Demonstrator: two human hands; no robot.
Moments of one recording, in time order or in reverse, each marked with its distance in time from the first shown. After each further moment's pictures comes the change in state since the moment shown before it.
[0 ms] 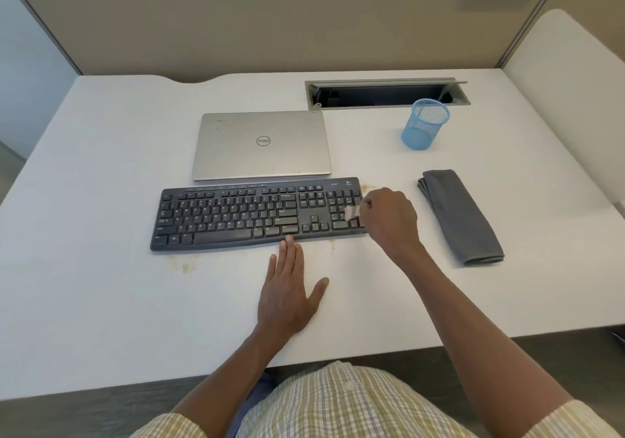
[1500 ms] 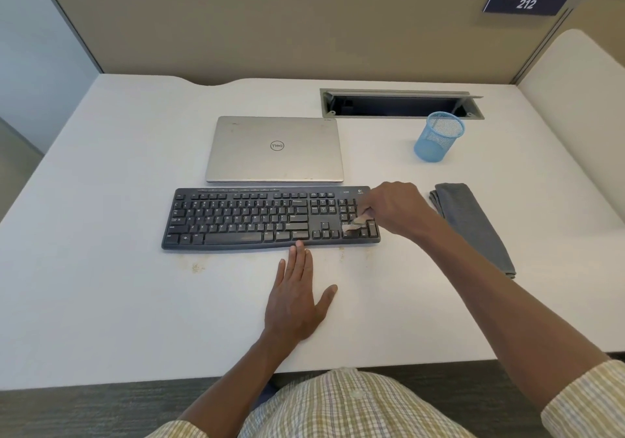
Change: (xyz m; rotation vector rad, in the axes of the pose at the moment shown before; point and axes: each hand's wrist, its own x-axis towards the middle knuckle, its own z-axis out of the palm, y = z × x) left_hand 0.000 0.000 0.001 -0.013 0.031 0.007; right_hand 0.041 -0.004 -0.025 -0.384 -0.167 -0.558
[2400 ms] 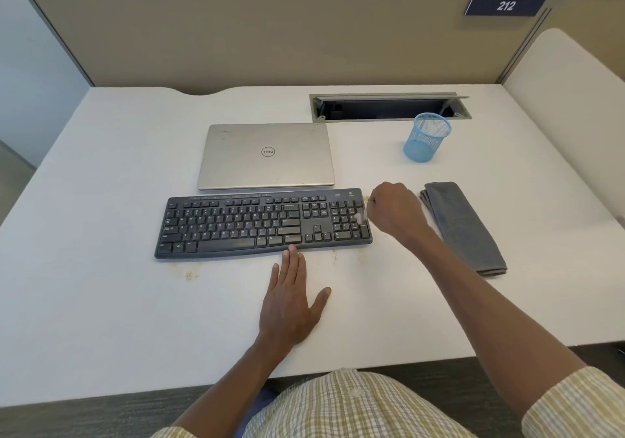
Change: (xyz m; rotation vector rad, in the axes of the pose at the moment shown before) left_hand -0.001 0.000 0.000 0.014 -0.019 -0.006; right_hand -0.009 -0.003 0.010 0.296 0.092 0.449
